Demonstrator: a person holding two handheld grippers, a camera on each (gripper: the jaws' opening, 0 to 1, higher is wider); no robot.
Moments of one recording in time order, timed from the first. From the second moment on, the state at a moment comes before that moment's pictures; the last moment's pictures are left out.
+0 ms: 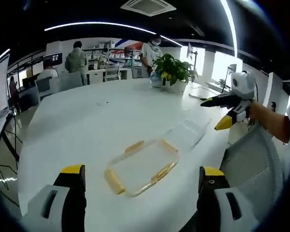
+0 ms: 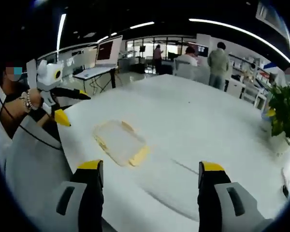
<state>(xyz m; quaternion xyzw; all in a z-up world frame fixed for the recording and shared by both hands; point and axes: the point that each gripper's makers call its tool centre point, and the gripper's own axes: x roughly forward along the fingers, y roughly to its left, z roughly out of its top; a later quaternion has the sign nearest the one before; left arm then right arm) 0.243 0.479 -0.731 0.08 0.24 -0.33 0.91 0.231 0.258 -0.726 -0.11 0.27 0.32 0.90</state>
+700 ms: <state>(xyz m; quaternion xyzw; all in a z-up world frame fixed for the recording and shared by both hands) 0.262 0.495 -0.767 0.13 0.30 -0.34 0.88 0.252 0.294 -0.748 -0.19 0.30 0.42 0.84</state>
